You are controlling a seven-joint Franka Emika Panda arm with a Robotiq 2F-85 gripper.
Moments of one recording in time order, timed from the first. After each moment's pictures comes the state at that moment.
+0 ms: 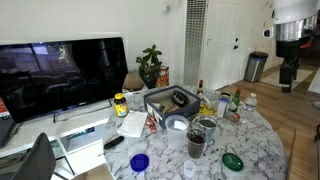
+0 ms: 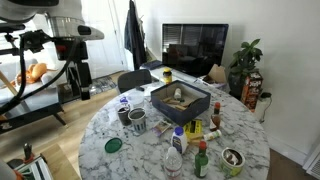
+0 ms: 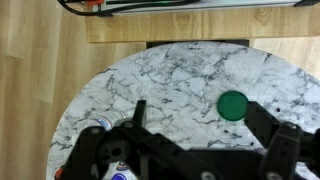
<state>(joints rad) 0.00 -0.79 0.14 -2.69 -0.08 1.69 0.14</state>
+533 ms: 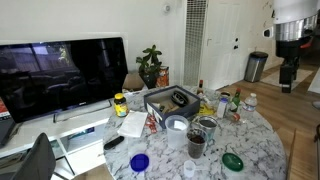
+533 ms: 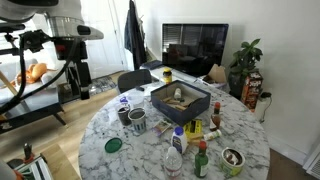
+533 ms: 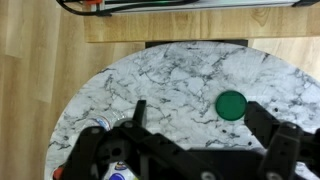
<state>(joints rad) 0.01 -0.79 0.14 -2.69 -0.07 1.69 0.14</state>
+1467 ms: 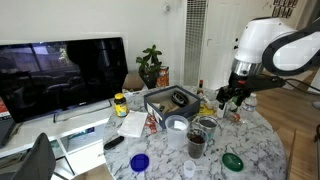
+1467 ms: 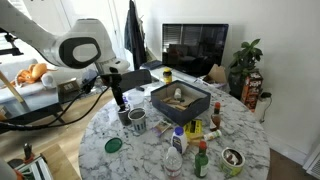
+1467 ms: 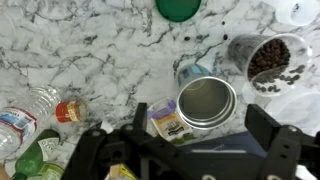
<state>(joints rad) -0.05 -0.31 0.22 -2.77 0.05 2.59 0.58</state>
